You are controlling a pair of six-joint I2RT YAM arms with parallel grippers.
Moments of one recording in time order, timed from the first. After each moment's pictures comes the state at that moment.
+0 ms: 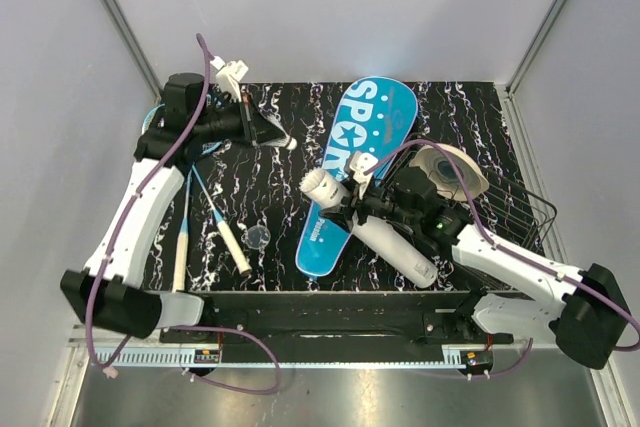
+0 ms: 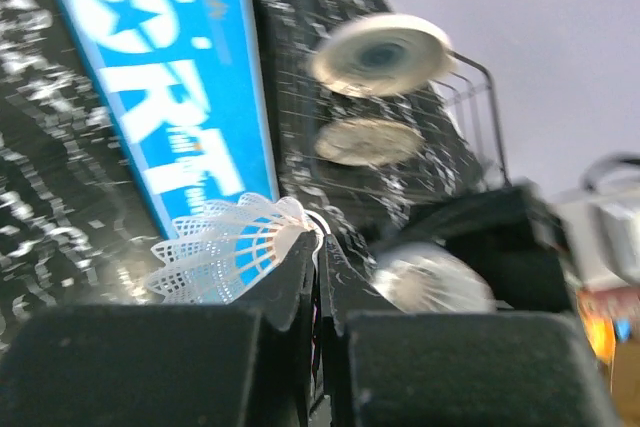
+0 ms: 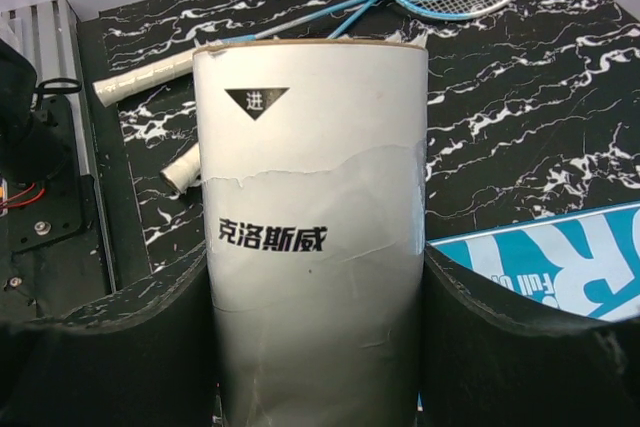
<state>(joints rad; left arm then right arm) -0.19 1.36 1.43 -0.57 0.69 -0.37 0.81 1.10 0.74 0.22 -0.35 -0.05</state>
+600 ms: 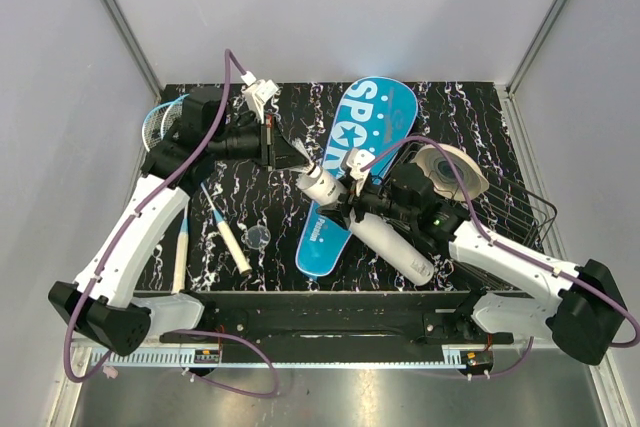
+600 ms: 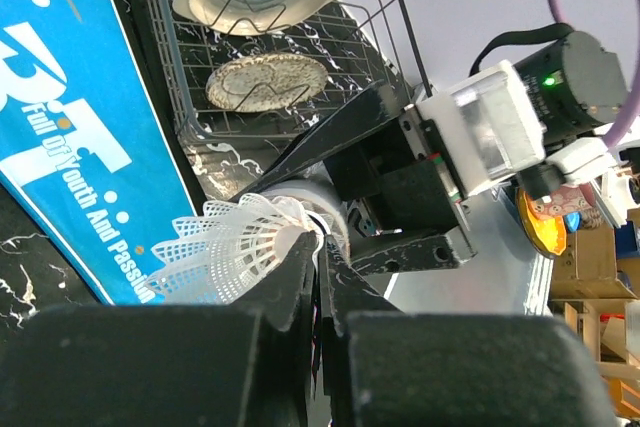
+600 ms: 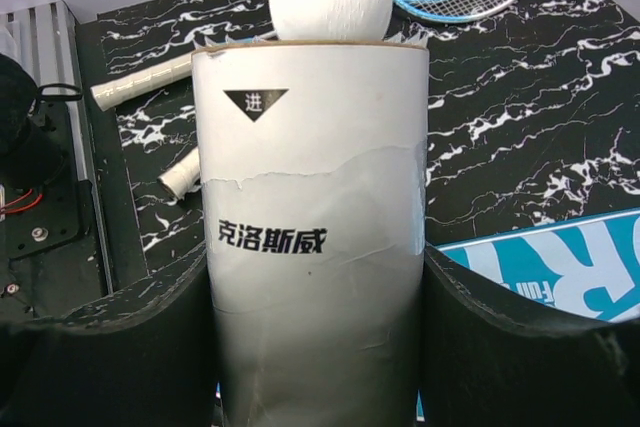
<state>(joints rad) -0.42 1.23 1.41 -0.61 0.78 -0.37 0.81 1.16 0.78 0.21 -0.36 -0.05</state>
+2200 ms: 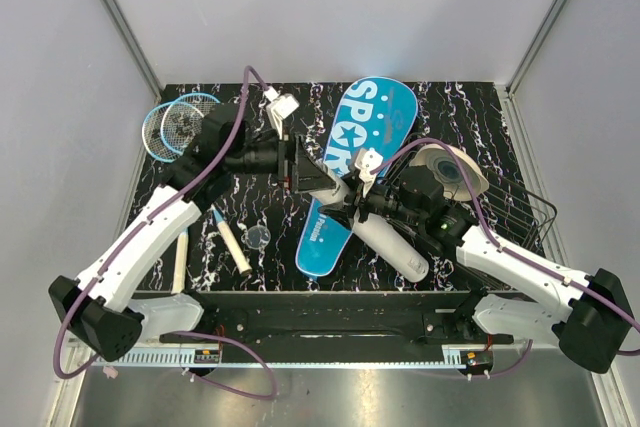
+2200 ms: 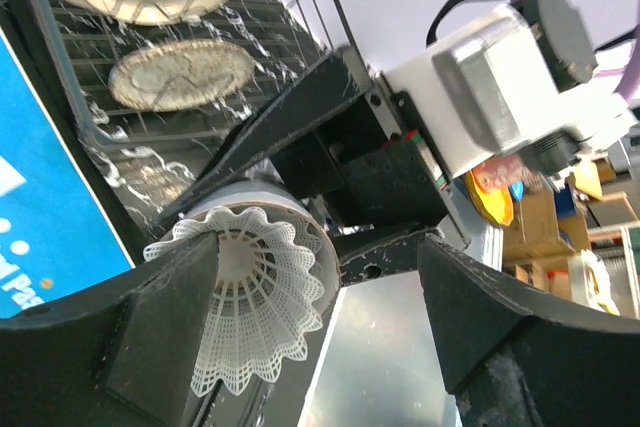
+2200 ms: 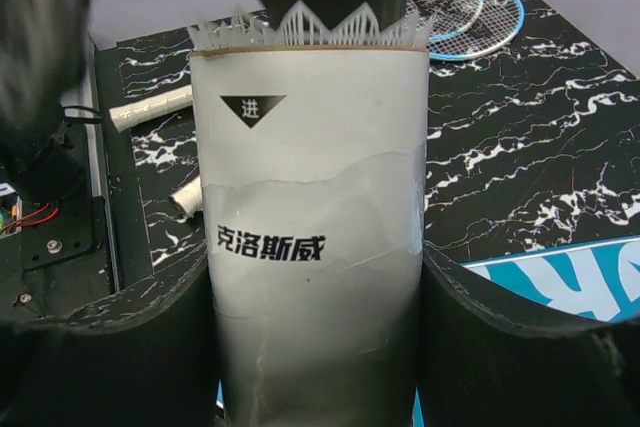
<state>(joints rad) -0.53 1.19 1.27 -0.41 0.80 -0.50 0.81 1.09 0.76 0.24 -0.38 -0.05</state>
